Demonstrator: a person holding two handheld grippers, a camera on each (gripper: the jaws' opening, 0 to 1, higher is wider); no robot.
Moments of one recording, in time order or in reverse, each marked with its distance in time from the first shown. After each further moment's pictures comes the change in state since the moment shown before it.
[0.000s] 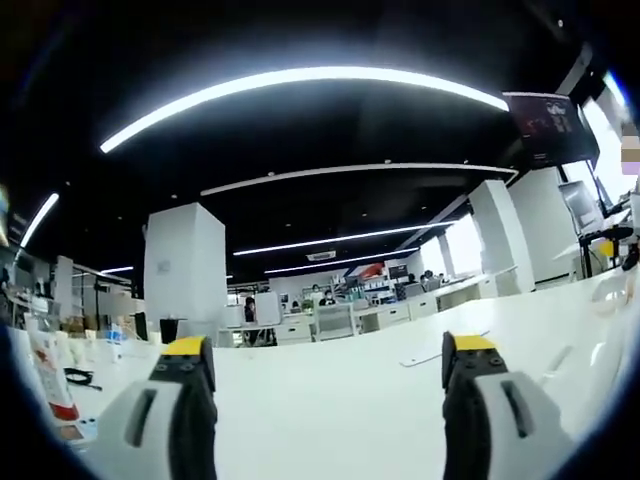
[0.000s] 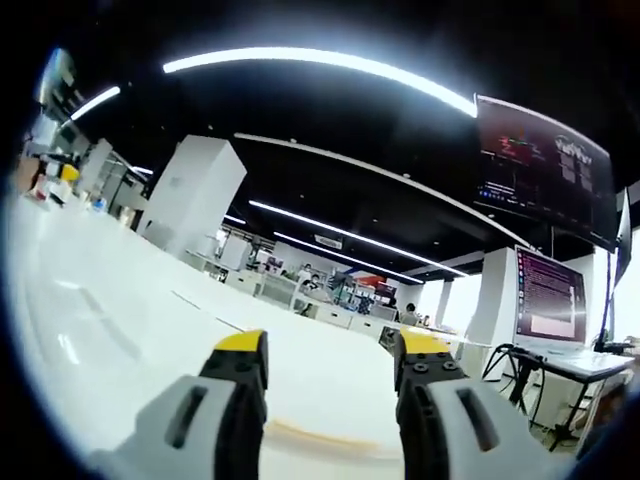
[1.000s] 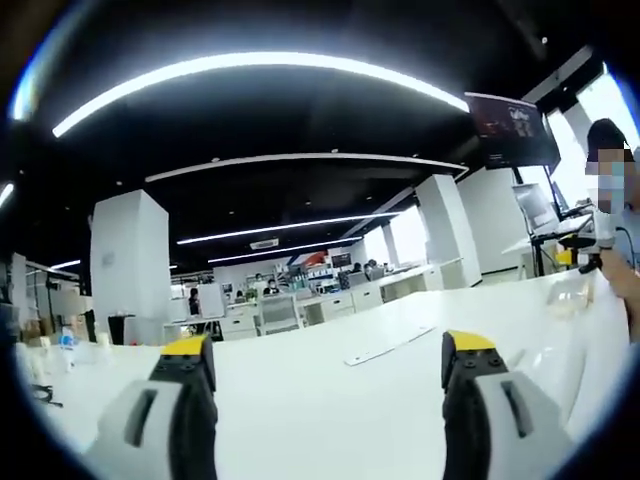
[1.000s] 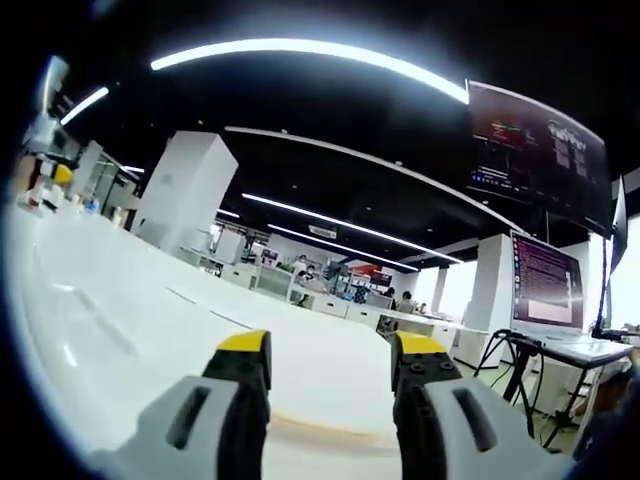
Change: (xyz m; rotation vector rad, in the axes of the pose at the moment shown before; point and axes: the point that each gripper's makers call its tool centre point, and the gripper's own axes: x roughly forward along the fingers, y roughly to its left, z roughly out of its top) left arm 0.029 -0.065 0.013 -0.002 0.059 -0.285; right arm 0.004 -0.009 -0.012 0.034 0.045 -0.028
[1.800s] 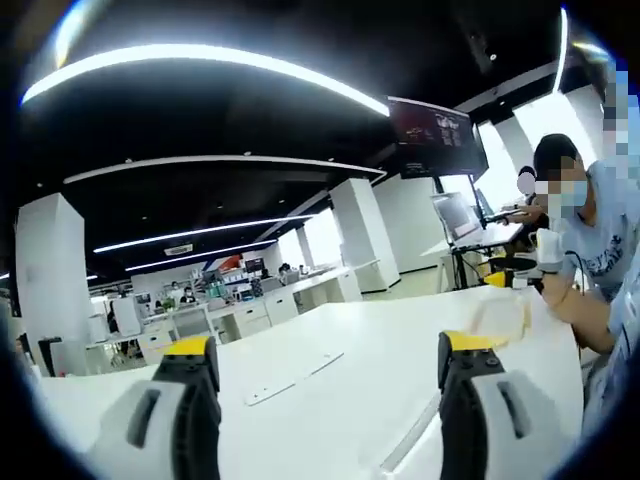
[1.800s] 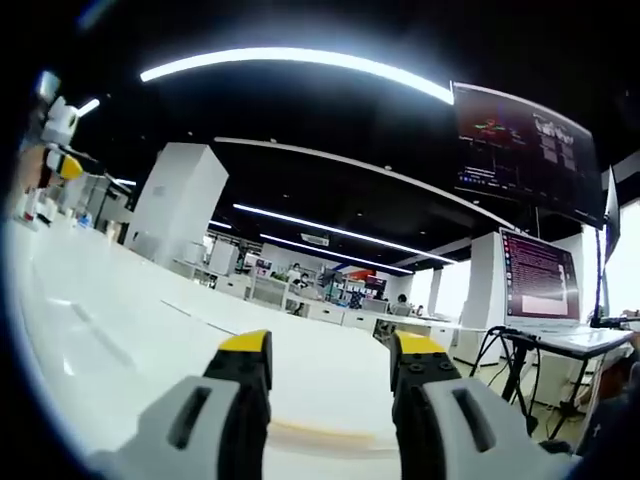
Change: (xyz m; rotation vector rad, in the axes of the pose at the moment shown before) left arm 0.062 -0.135 0.054 -0.004 0.018 -0.421; right arm -0.007 -0.007 0.006 0.050 -0.034 -0.036
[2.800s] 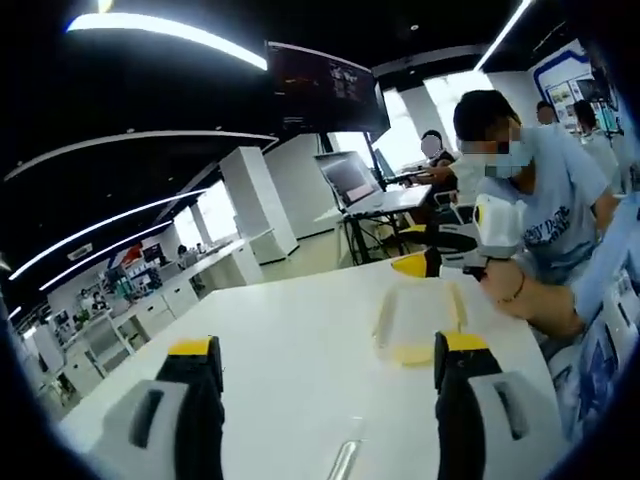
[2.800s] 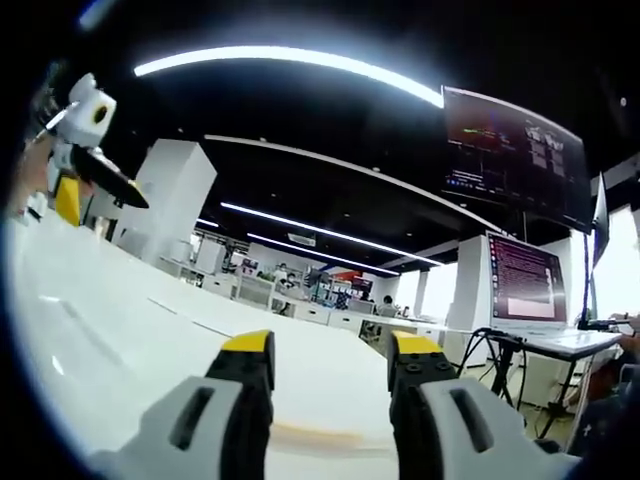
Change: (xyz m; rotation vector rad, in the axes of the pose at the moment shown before) left arm 0.123 -0.186 -0.031 0.104 0.193 -0.461; right arm -0.002 -0.009 0.001 -0.021 0.000 -0.061
